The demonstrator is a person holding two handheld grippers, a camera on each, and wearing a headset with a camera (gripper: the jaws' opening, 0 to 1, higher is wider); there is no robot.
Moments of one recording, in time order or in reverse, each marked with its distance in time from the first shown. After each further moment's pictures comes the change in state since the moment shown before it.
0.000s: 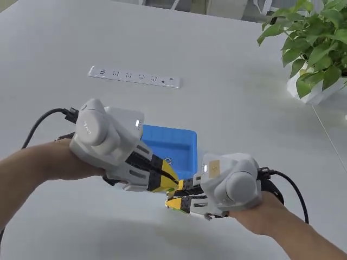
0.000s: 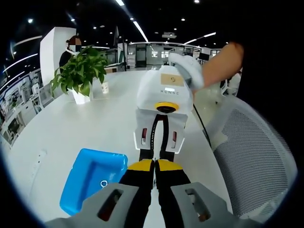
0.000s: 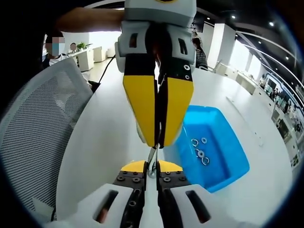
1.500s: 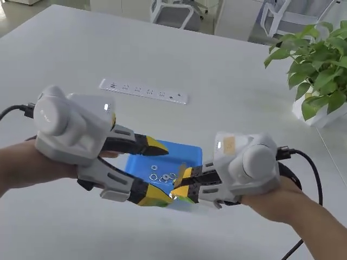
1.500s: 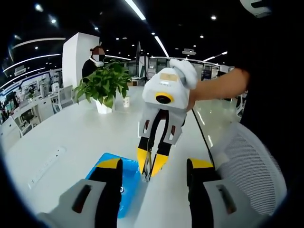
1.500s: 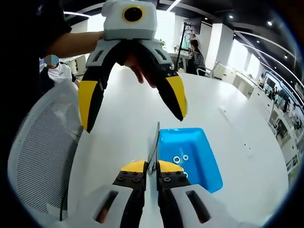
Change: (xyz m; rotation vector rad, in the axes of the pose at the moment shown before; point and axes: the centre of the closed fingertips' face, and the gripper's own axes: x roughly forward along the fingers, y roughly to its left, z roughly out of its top) left arm -0.063 0.012 0.027 -0.109 -0.149 0.175; right arm -0.037 -0.033 0.055 0.015 -0.006 0.001
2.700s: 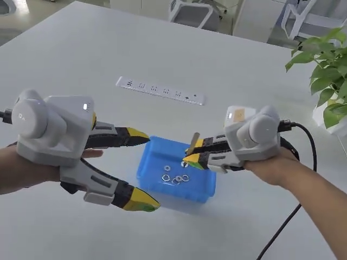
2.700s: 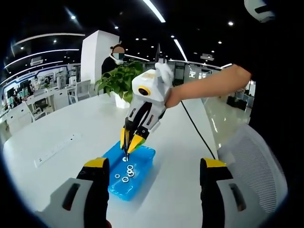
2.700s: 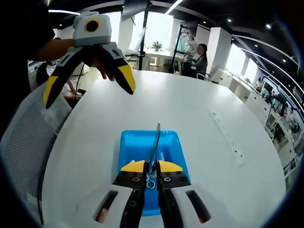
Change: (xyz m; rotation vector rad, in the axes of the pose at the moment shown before) left arm -0.033 0.017 -0.025 -0.097 -0.023 0.138; right arm 0.026 -0.074 -0.007 -0.019 -0.027 -0.032
